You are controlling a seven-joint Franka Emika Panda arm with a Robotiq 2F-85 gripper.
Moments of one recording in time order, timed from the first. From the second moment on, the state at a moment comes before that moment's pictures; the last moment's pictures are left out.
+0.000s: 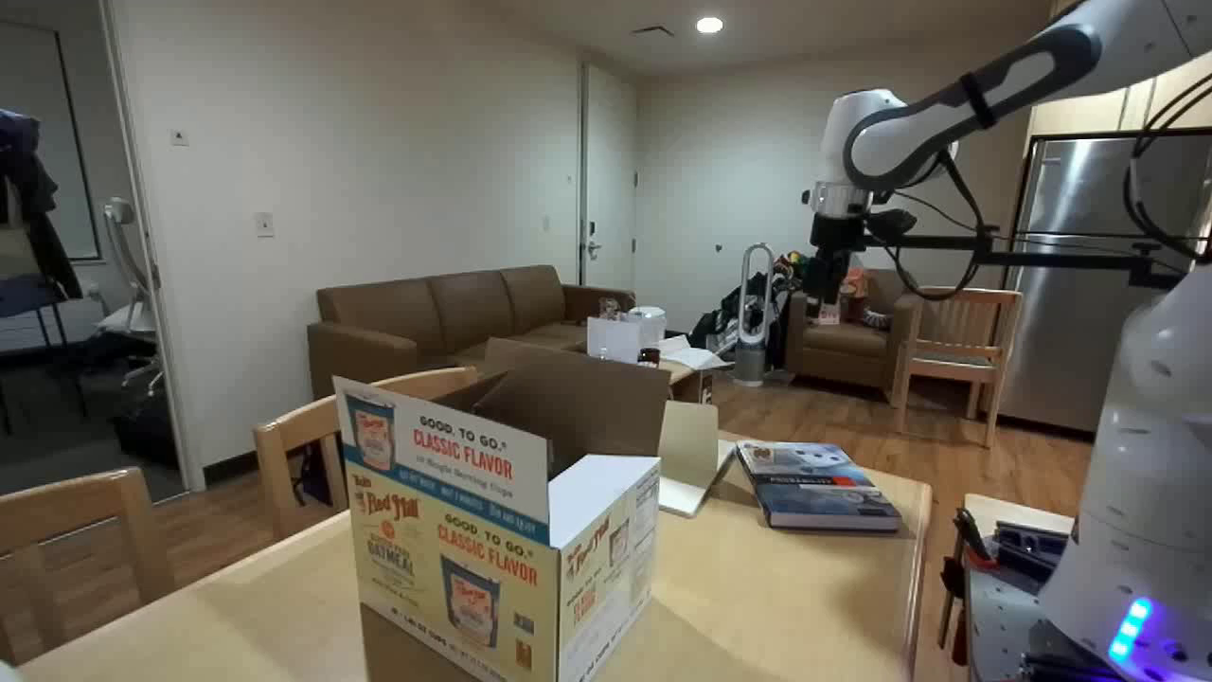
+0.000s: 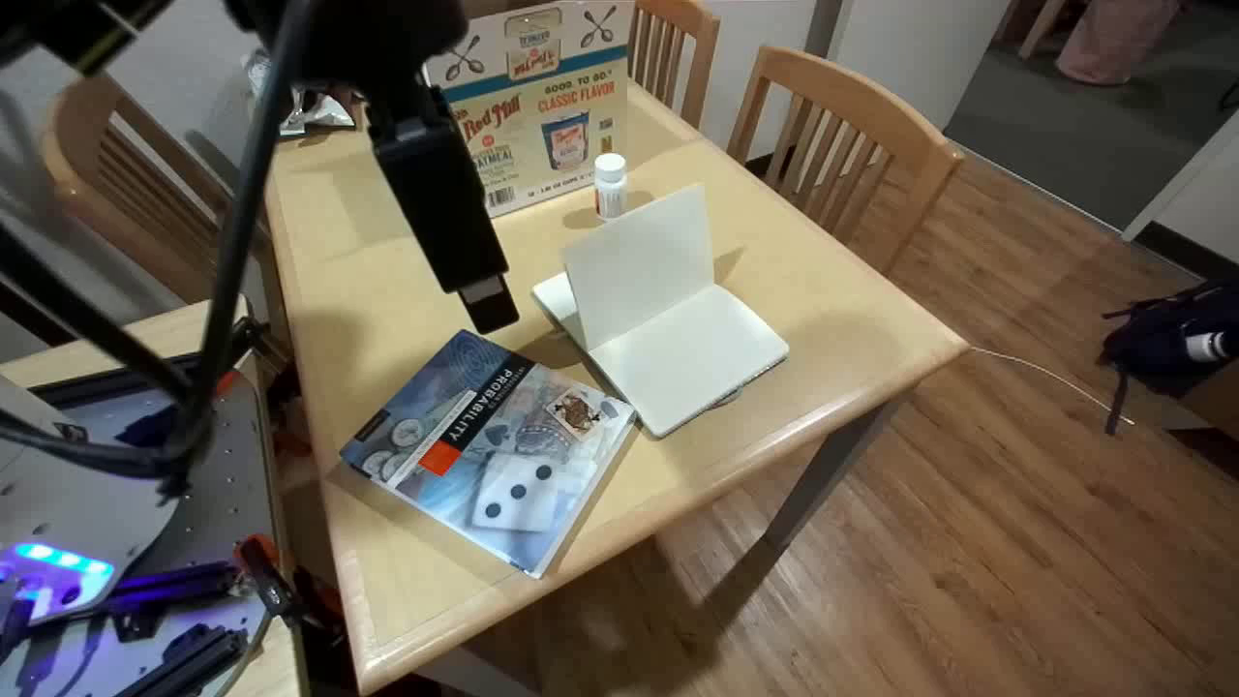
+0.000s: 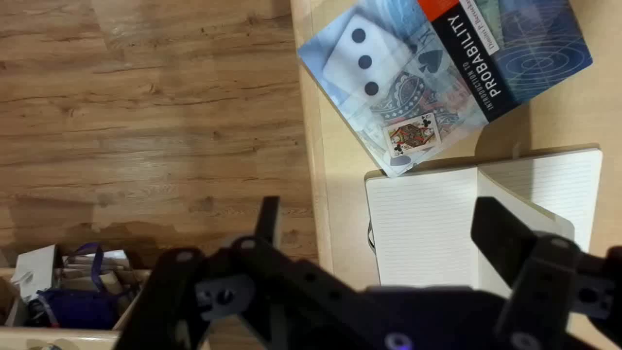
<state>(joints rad) -0.20 -0.46 -0.22 -2.49 -0.23 2.16 -0.16</state>
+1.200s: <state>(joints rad) -0.37 -0.46 -0.29 -2.56 -0.31 2.35 -0.06</state>
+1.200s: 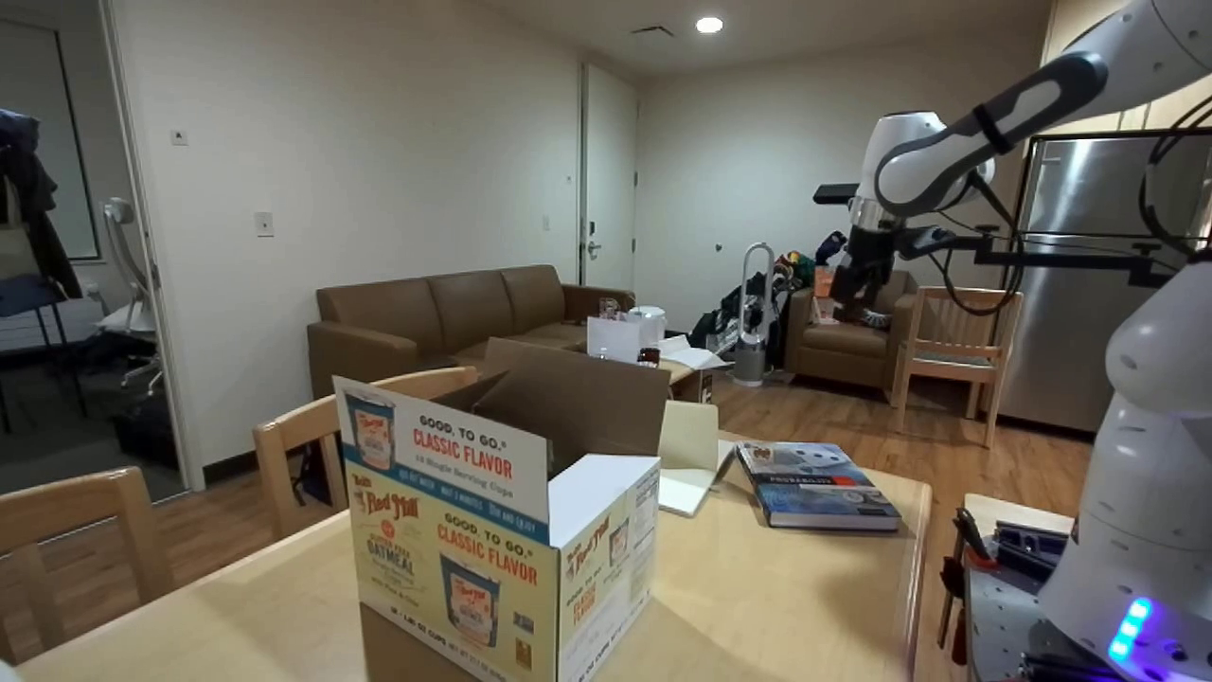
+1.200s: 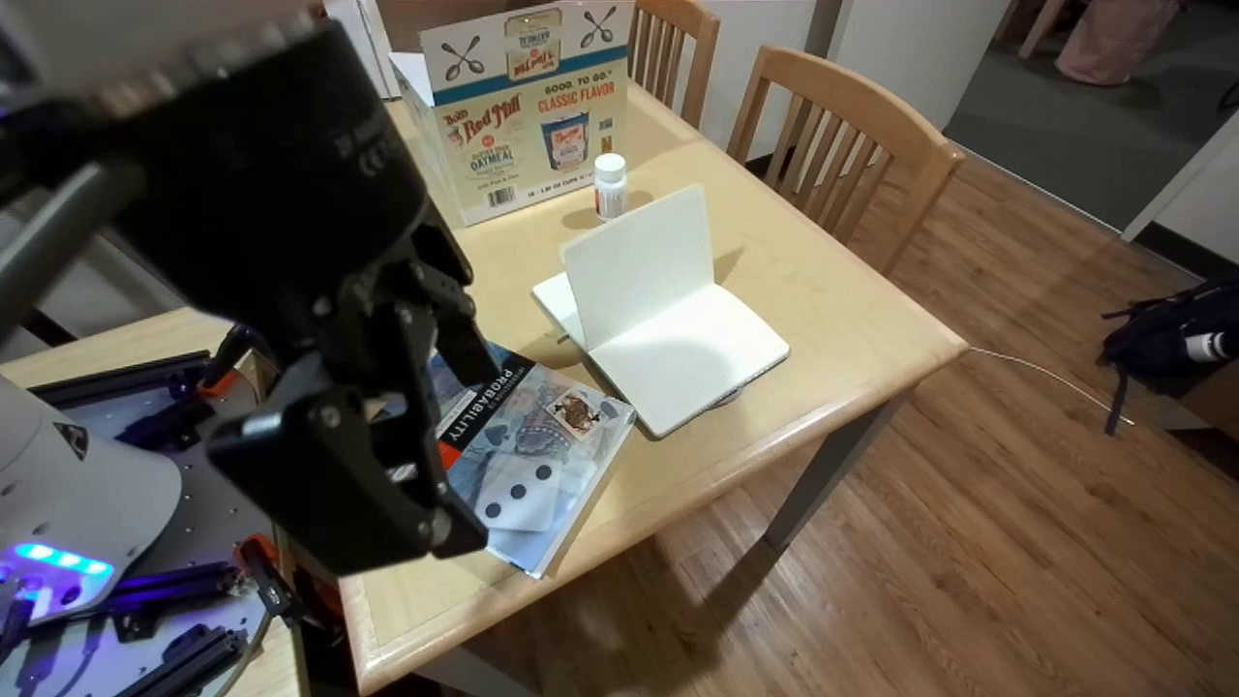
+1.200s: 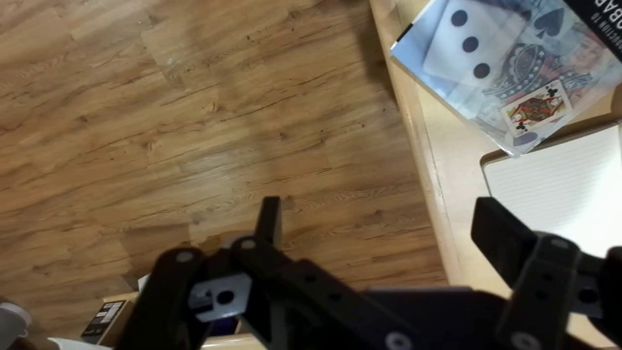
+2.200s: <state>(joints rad) -0.34 -0.46 -0.42 -2.63 -0.11 2.28 -0.19</state>
